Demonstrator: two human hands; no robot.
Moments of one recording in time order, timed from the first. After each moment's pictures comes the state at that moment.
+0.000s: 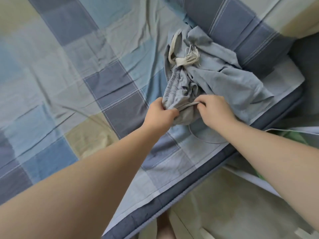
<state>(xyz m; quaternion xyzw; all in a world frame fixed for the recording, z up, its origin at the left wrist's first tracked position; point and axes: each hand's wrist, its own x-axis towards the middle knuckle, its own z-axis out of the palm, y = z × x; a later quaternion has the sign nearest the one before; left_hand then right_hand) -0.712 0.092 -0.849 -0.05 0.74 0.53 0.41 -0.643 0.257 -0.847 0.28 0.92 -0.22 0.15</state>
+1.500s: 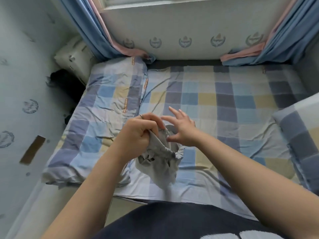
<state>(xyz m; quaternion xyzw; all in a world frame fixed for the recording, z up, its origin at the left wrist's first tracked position) -0.543 -0.377 -0.284 0.10 0.90 0.42 -0.10 -0.660 -0.211 -0.374 -0.32 0.89 -0.24 0.23</state>
